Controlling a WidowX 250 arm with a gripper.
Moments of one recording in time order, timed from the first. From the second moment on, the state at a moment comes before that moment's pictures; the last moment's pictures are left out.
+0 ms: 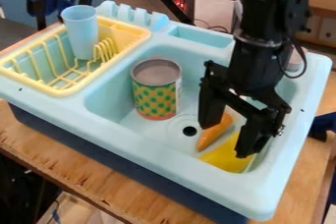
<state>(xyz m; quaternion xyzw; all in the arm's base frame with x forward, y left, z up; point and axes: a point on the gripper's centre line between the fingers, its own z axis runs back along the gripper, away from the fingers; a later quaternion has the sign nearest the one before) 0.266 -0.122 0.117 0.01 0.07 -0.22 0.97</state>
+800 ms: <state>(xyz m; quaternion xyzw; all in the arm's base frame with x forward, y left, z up) 0.273 -0.119 0.097 -0.01 0.09 -0.22 0.97</state>
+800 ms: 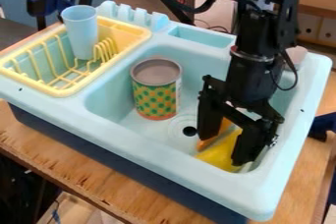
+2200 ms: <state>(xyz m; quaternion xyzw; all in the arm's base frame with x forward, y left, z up) 0.294 -0.141 0.136 -0.06 -0.04 -0.30 0.95</state>
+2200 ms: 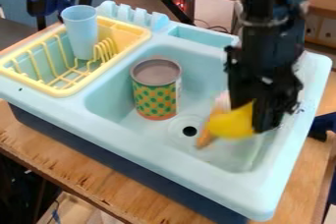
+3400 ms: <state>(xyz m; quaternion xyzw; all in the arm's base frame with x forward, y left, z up) 0.239 -0.021 0.216 0.04 -0.04 0.00 1.00</state>
